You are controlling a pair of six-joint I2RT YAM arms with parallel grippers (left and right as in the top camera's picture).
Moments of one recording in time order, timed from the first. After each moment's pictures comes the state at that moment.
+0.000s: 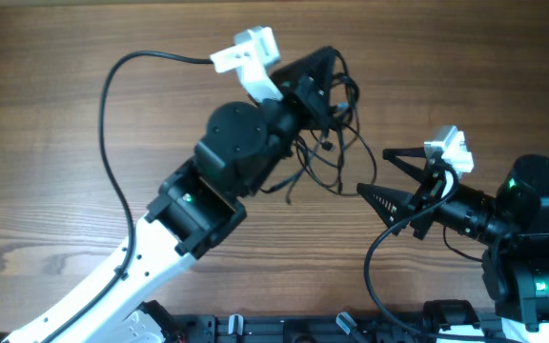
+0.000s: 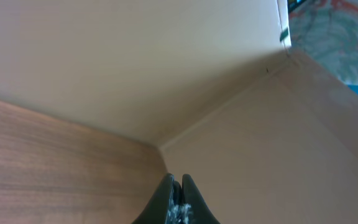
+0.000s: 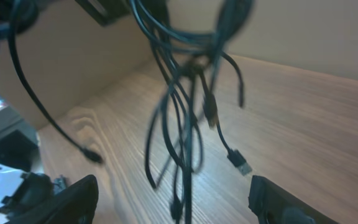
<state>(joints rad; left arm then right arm) -0.80 1.27 1.23 0.07 -0.17 -0.87 0.03 0.74 0.89 -0.59 -0.93 -0.04</state>
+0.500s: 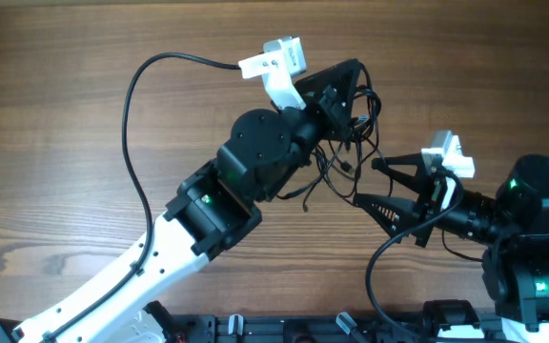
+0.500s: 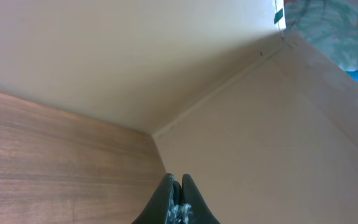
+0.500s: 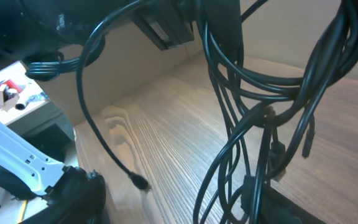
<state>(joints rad) -0.86 1.31 1.23 0.09 -0.17 -0.87 0.03 0.74 0.89 -0.57 -1.05 -0.02</state>
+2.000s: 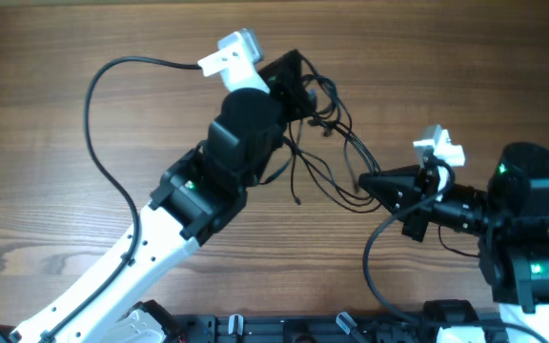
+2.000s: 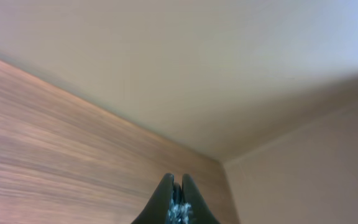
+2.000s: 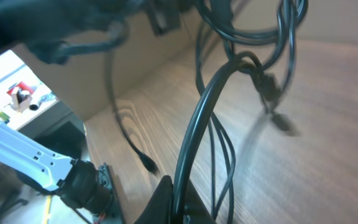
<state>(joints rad) -0.73 1.31 1.23 -0.11 -0.36 -0.87 0.03 0.79 0.89 -0.62 -1.07 -0.03</state>
